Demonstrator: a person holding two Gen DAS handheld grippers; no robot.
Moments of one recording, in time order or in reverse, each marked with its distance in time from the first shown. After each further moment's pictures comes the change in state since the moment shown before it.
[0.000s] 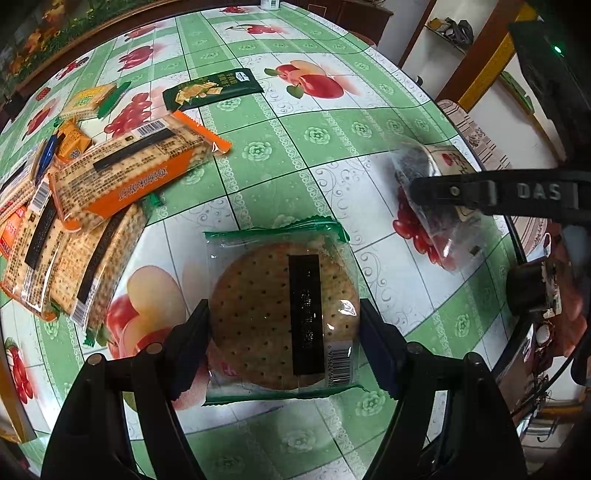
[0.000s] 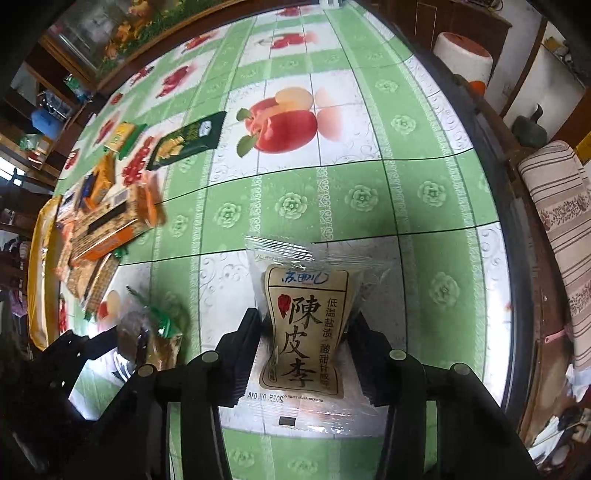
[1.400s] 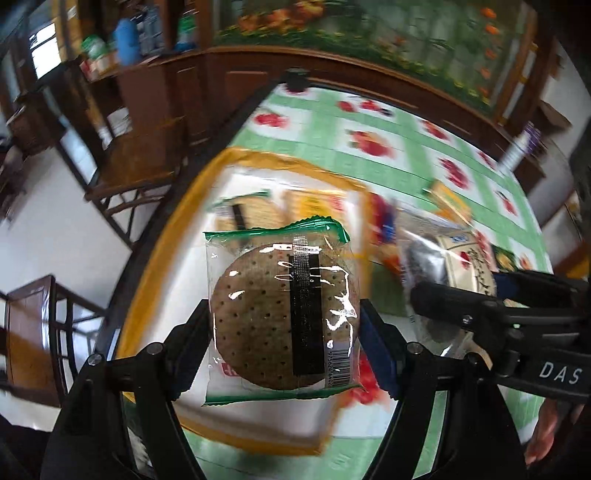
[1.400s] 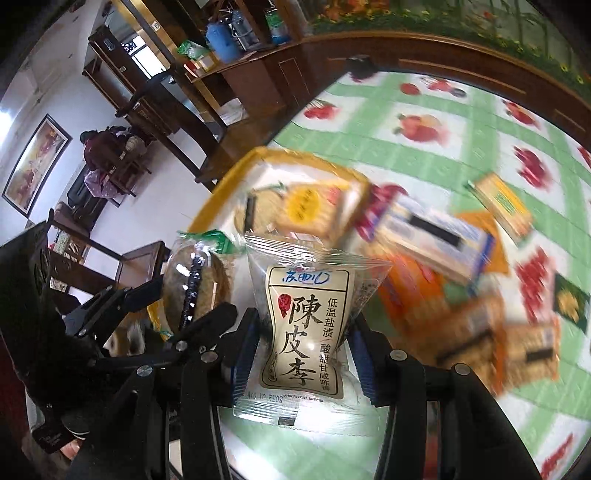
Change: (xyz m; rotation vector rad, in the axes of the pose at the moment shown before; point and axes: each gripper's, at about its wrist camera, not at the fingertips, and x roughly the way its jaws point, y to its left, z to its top) left arm -0.160 0.320 -0.089 -0.589 -0.269 0.343; right arm 0.004 0.404 0.014 -0.538 -0.051 0.318
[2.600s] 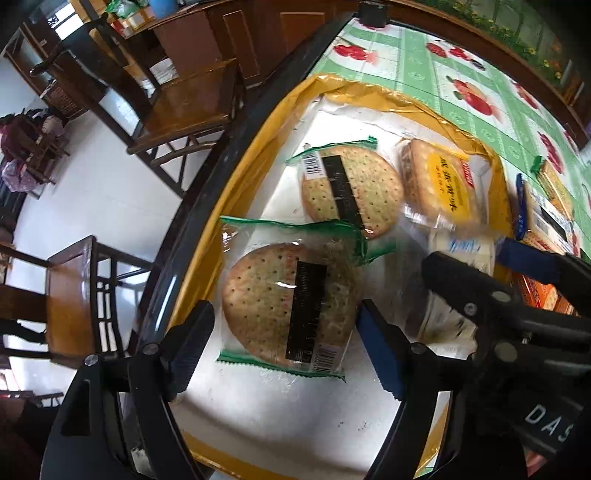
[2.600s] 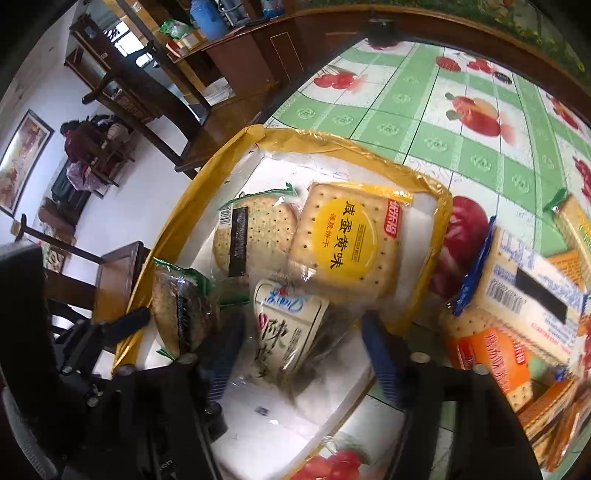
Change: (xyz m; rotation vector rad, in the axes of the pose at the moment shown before) left arm 0.071 0.042 0.012 -0.047 0.249 0.239; right arm 0.113 0.025 0.051 0.013 0.083 -0.063
